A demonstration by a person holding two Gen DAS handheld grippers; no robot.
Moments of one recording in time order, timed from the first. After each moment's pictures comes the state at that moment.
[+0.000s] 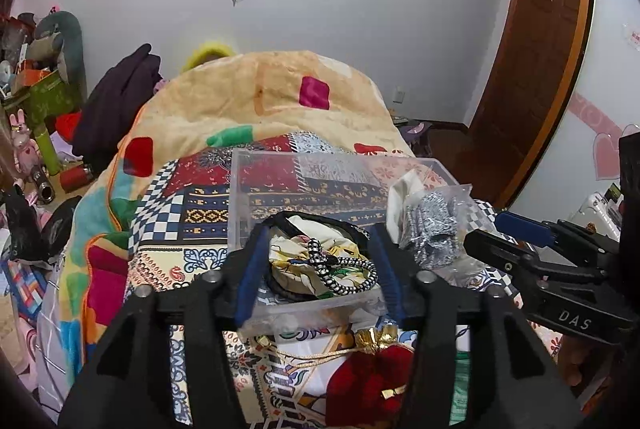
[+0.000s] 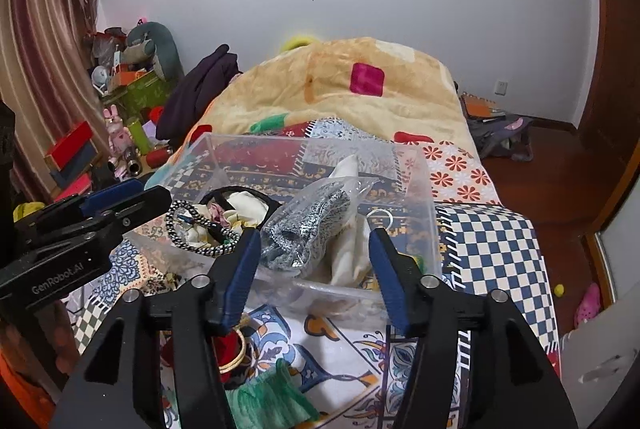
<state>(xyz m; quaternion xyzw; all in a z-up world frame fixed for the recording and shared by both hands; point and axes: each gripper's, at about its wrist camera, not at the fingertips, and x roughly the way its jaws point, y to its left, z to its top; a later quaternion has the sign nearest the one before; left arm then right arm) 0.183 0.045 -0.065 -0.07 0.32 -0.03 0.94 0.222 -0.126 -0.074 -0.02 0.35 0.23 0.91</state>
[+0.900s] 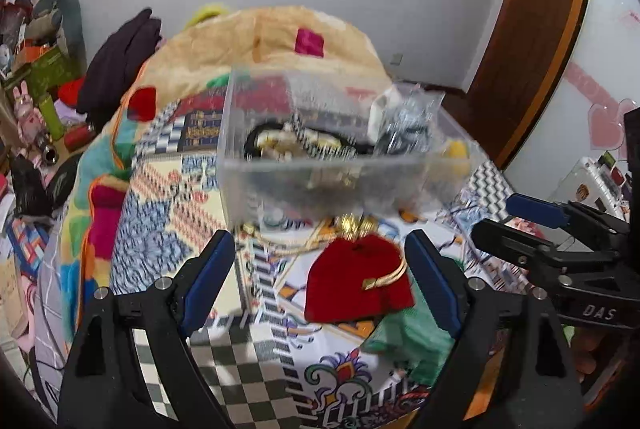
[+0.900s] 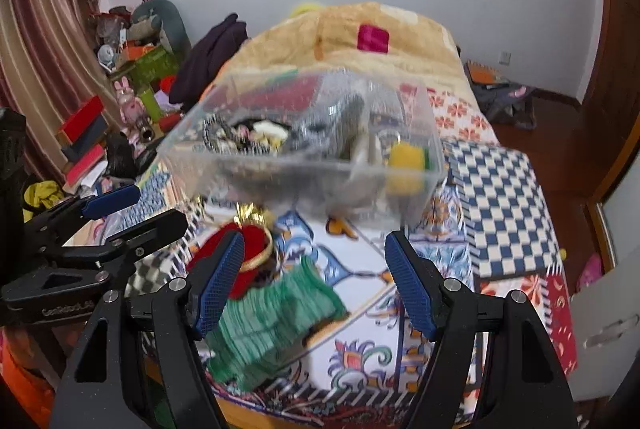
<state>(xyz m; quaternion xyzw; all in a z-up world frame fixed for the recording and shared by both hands) 0.126 0.026 -0.102 -0.07 0.39 -0.03 0.92 0.171 -0.135 -0.099 -0.02 0.41 0.24 0.88</state>
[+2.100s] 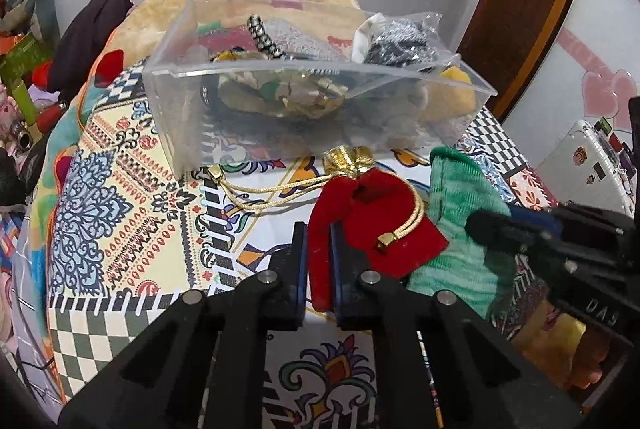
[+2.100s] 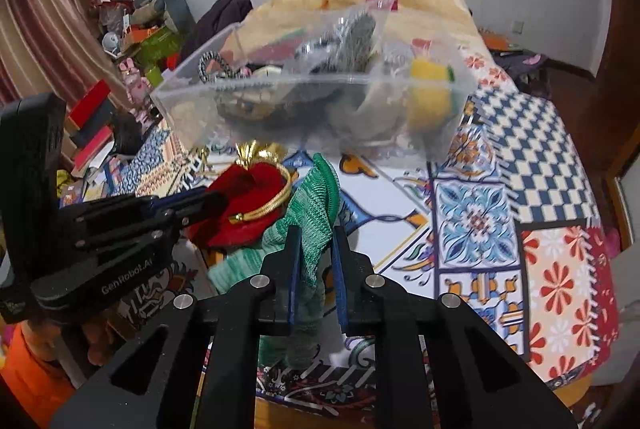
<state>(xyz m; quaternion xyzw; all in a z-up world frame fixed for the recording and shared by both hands) 0.141 0.011 -0.150 -0.06 0.44 -0.07 0.89 0.159 -0.134 -0.131 -0.01 0.45 0.26 0.86</state>
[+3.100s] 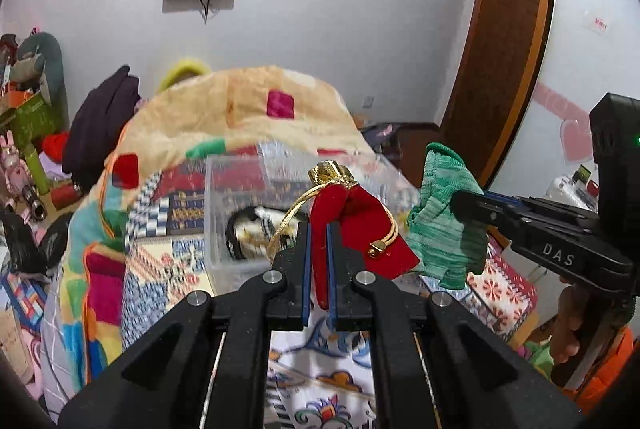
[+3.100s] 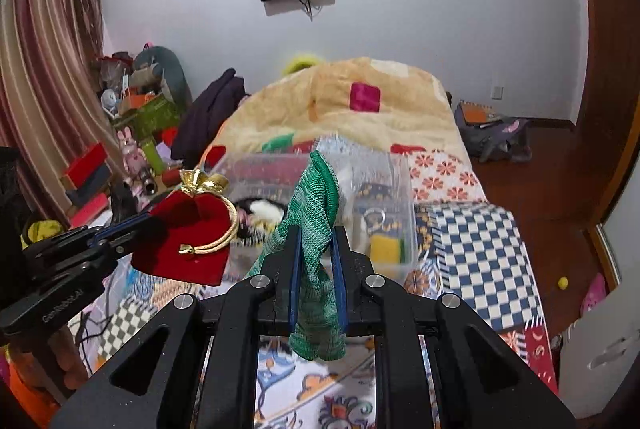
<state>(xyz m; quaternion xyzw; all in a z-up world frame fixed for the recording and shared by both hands) 0.134 0.026 -0.034 -0.05 0.30 -0.08 0.95 0.187 -0.144 -0.049 0.01 0.33 0.23 0.92</state>
